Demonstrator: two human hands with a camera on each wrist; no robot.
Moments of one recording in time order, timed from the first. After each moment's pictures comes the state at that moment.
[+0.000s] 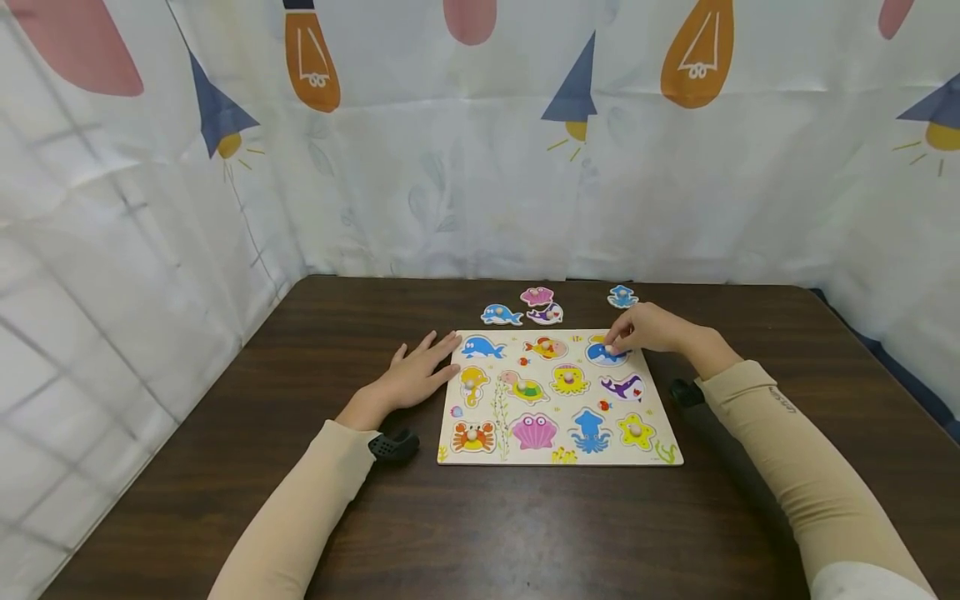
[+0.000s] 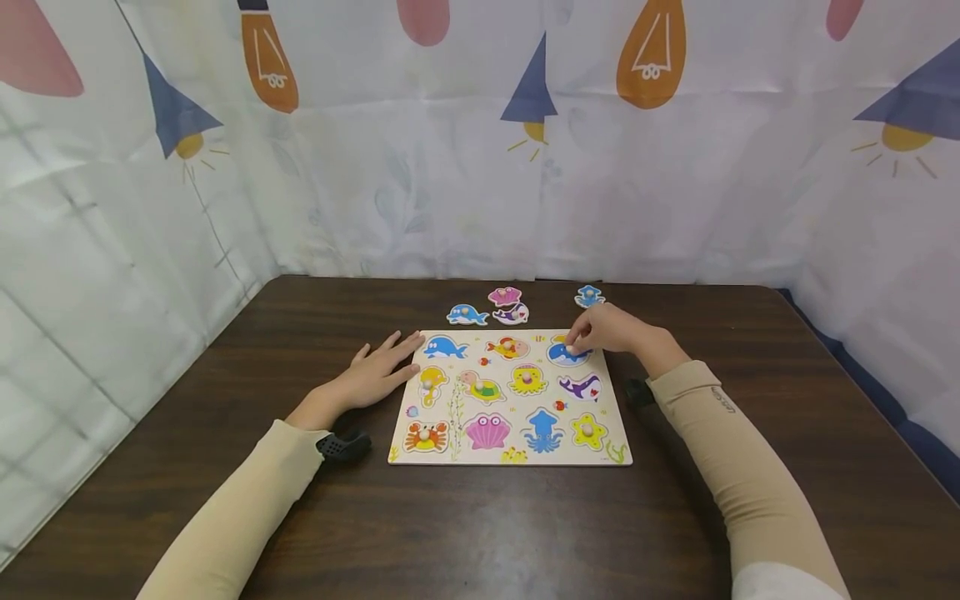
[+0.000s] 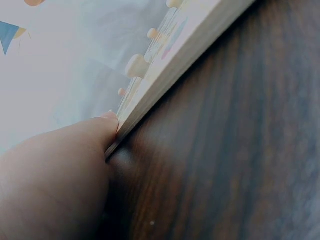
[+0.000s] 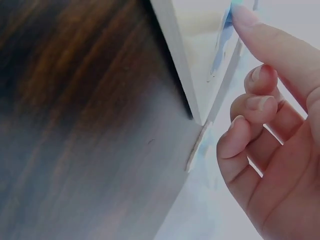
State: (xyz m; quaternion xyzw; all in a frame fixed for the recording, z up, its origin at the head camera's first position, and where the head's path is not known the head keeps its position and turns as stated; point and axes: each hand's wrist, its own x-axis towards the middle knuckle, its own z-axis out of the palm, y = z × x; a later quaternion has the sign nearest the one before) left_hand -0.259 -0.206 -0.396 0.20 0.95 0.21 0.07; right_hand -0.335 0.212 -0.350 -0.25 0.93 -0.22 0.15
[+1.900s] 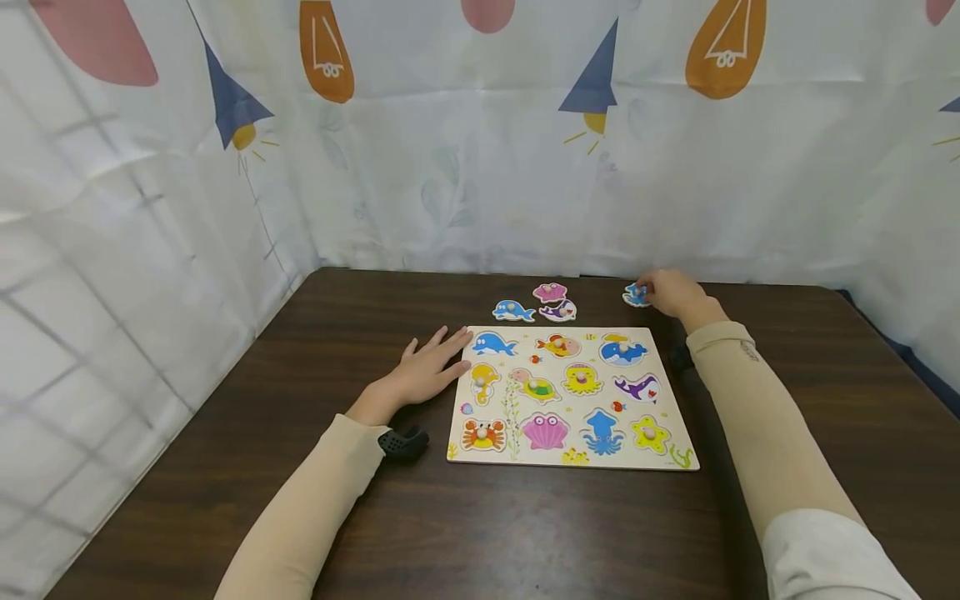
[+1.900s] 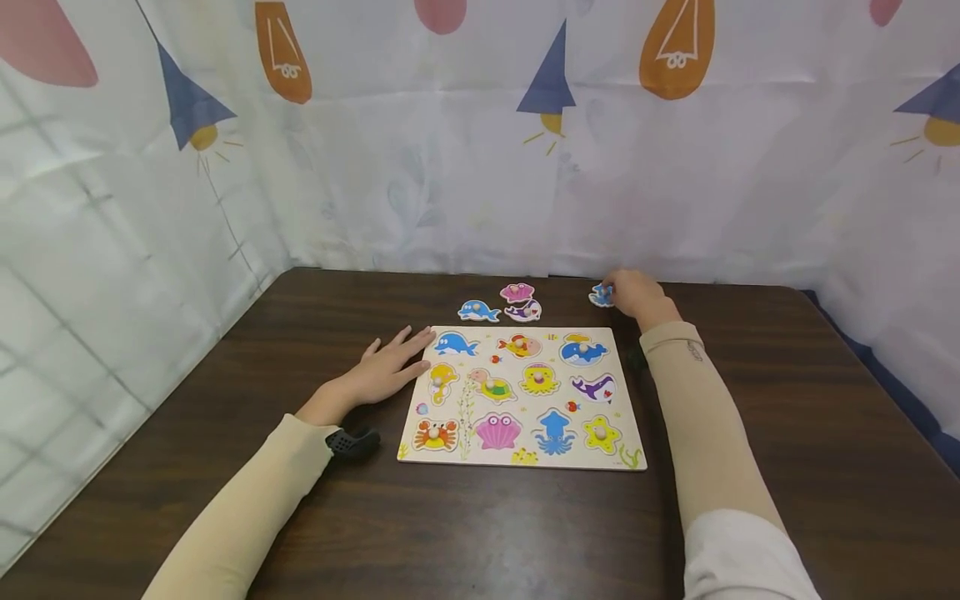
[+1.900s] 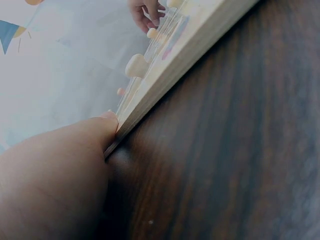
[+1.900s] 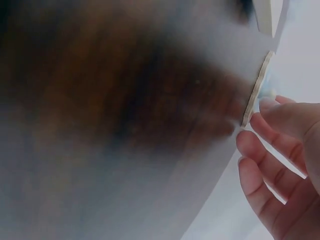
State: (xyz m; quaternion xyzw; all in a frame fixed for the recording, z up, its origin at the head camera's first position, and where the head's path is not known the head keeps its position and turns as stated) left_hand -0.261 -0.207 -0.397 0.20 0.95 0.20 0.08; right_hand -0.400 0.226 -0.356 -0.16 0.98 -0.13 0.03
